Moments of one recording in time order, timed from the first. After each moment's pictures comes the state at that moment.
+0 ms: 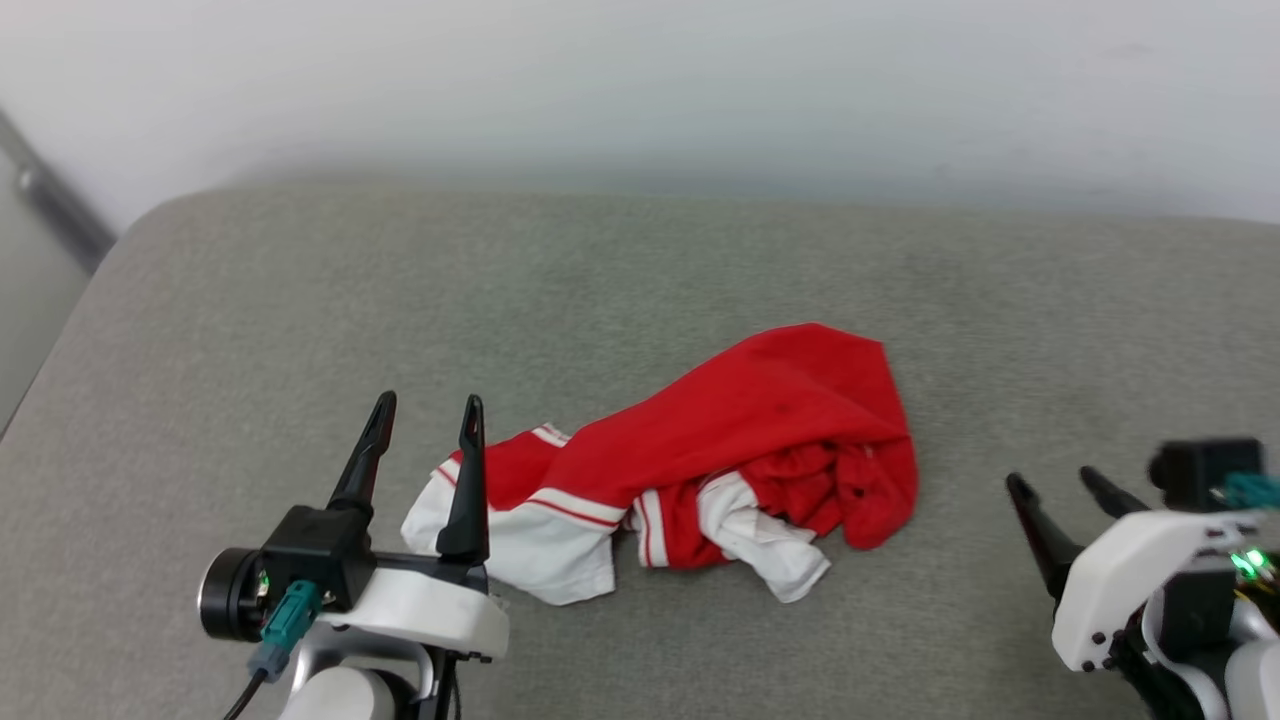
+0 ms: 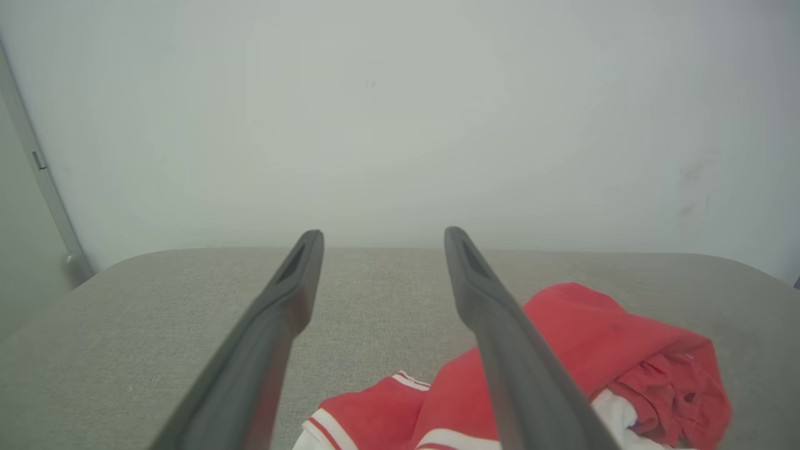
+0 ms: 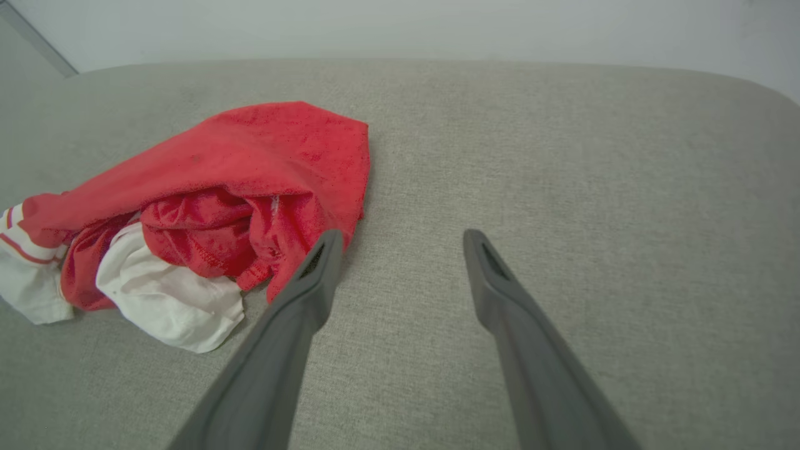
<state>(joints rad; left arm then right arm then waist) -0.14 0.31 -0.40 -0.03 -0.41 0.26 -0.23 -0.06 -0.14 -0.06 -0.02 0.24 0.13 0.40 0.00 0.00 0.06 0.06</state>
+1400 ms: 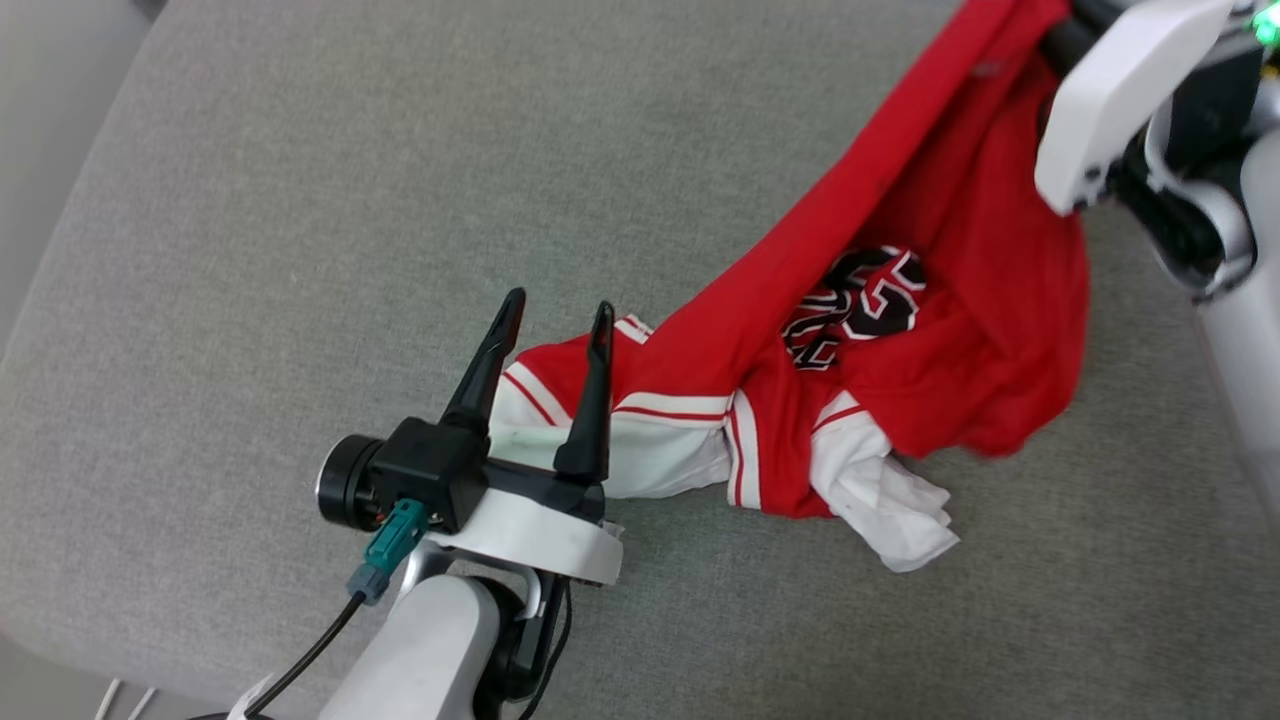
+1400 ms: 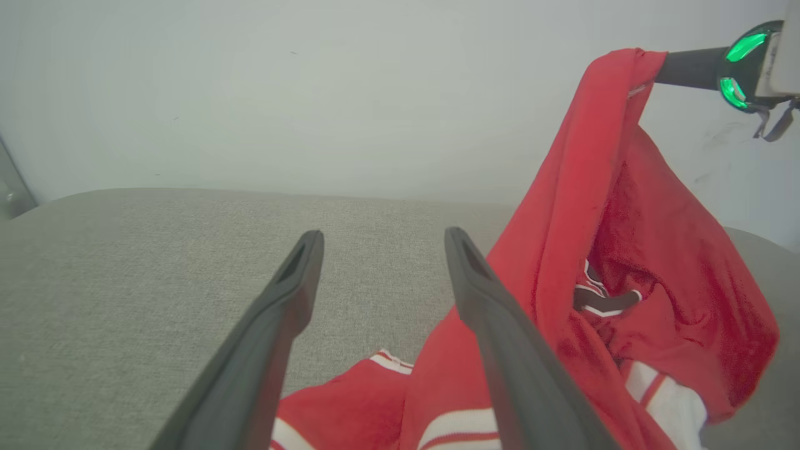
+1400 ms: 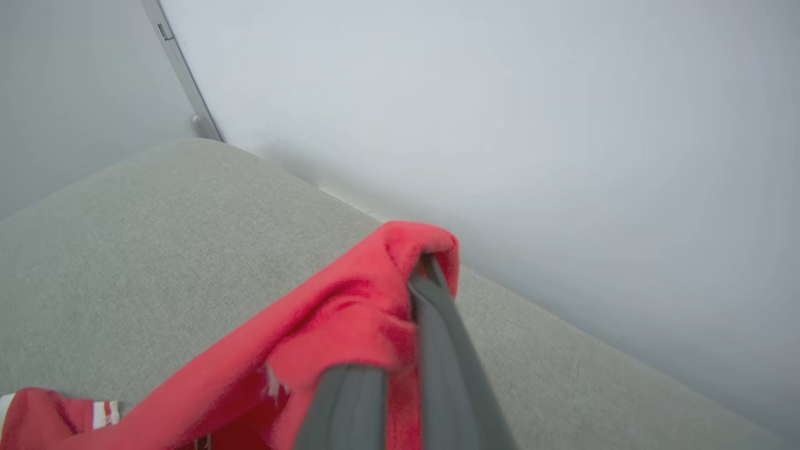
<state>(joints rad) -0.32 0.16 -0.46 0.04 -0.38 0.15 -0.26 -0.98 -0.33 0.35 0.45 0.42 0.13 0.32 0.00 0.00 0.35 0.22</state>
